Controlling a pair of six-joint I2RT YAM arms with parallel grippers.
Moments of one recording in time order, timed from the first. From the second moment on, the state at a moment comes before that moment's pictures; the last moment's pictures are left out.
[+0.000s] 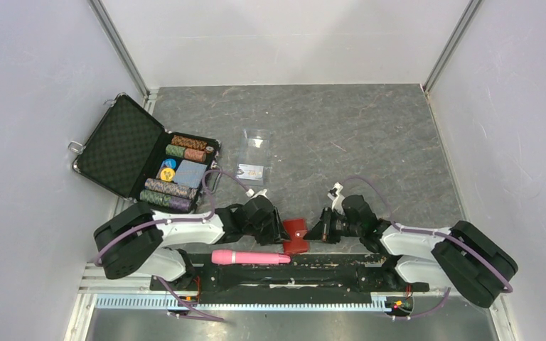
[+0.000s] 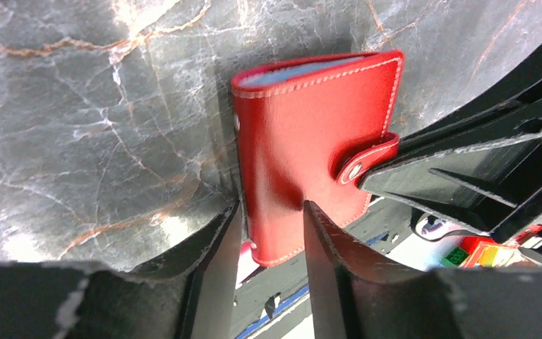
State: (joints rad) left arm -1.03 1.39 0.51 0.02 0.09 -1.18; right arm 0.70 1.21 0.14 0.41 -0.47 0.98
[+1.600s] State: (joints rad) left arm -0.87 0.98 0.35 0.31 0.43 -1.11; right arm 0.70 0.88 0.49 -0.07 -0.41 0.82
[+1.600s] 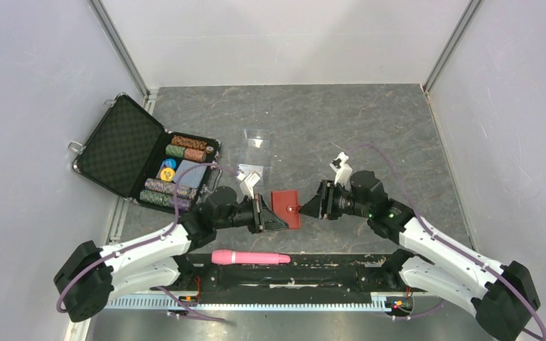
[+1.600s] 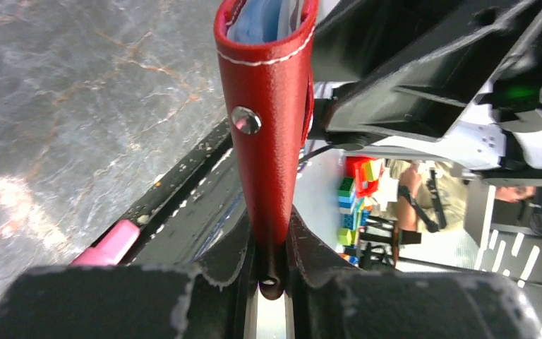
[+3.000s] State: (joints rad) left arm -1.02 1.20 0.74 -0.44 0.11 -0.89; right arm 0.90 1.25 0.71 -0.23 -0.09 0.69
